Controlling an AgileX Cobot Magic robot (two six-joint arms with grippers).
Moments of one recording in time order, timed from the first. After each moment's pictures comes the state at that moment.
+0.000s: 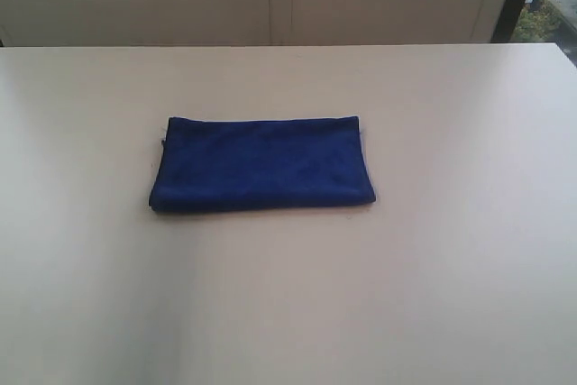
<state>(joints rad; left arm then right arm) 0.01 1.07 -0.77 -0.37 0.65 0.31 -0.01 0.01 -0.33 0.27 0.34 -0.23</state>
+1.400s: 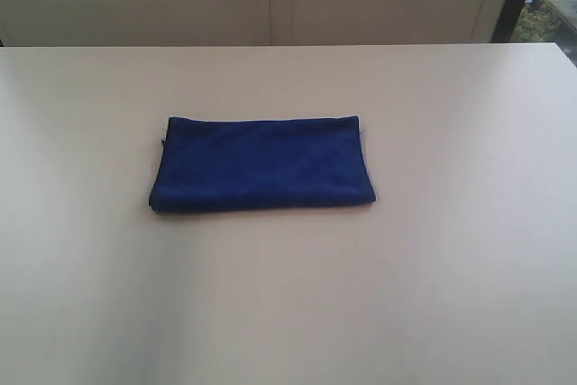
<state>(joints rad) 0.01 1.07 -0.77 -0.37 0.65 0.31 -0.01 0.00 -0.05 0.01 0.39 -0.02</state>
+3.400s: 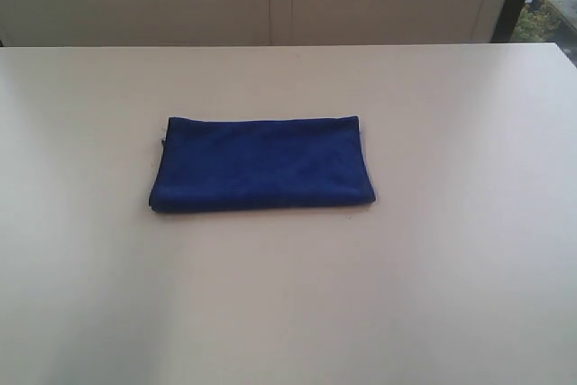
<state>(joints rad) 0.01 0.47 -0.34 -0.26 0.65 0.37 -0.01 0.00 -0.01 0.00 0.36 -0.02</state>
